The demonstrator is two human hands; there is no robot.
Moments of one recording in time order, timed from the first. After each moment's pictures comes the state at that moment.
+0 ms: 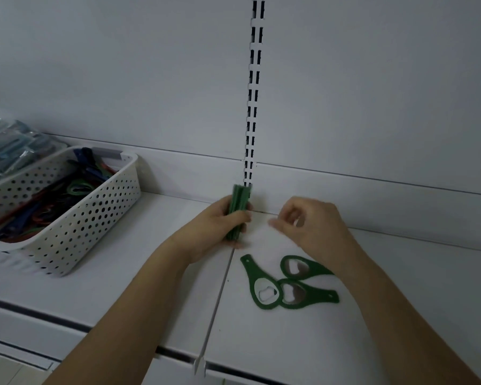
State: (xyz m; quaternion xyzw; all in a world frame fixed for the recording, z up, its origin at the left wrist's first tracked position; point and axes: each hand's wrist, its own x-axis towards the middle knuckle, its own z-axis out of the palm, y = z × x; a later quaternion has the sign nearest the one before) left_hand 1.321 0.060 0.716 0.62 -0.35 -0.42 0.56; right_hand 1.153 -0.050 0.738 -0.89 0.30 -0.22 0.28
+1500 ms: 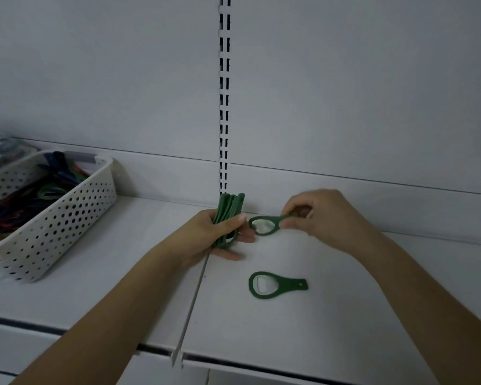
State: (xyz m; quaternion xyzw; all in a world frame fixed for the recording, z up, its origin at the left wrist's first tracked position) left_hand 1.297 0.055 0.712 0.57 -0.36 -0.49 0.55; right_hand 1.106 -0.082 0.766 -0.91 0.26 -0.17 0.28
